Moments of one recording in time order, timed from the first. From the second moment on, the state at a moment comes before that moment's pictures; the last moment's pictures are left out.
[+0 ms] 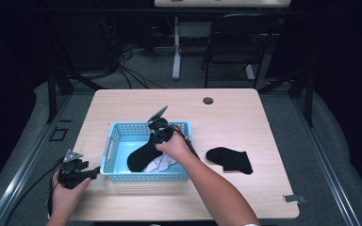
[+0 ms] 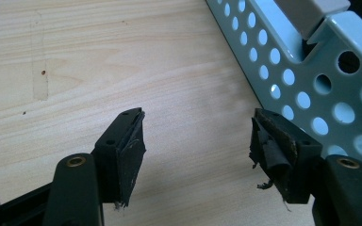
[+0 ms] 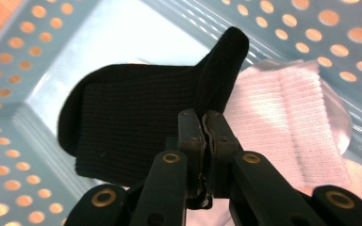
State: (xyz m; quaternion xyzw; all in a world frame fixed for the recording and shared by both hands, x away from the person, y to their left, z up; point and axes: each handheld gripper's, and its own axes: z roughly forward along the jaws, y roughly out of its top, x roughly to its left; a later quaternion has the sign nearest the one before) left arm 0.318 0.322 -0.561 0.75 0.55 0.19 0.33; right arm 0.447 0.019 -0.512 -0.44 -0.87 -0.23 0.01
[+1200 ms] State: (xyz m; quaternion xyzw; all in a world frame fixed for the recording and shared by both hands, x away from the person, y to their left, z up) left arm 0.318 0.323 -0.561 0.75 0.55 0.19 0.33; right arm 0.409 0.016 -0.408 -0.37 -0.87 -0.31 0.00
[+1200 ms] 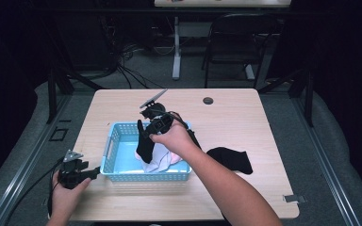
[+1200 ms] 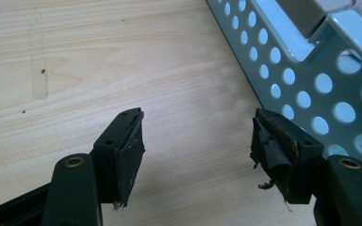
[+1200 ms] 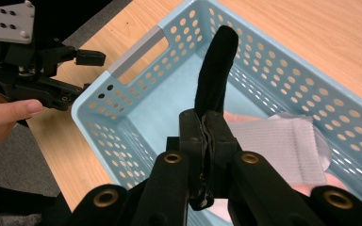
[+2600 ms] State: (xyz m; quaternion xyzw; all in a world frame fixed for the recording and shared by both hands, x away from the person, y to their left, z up) left arm 0.318 0.323 -0.562 0.75 0.55 0.18 0.33; right arm 0.392 -0.080 -0.349 -0.41 -0.84 -0.35 -0.06
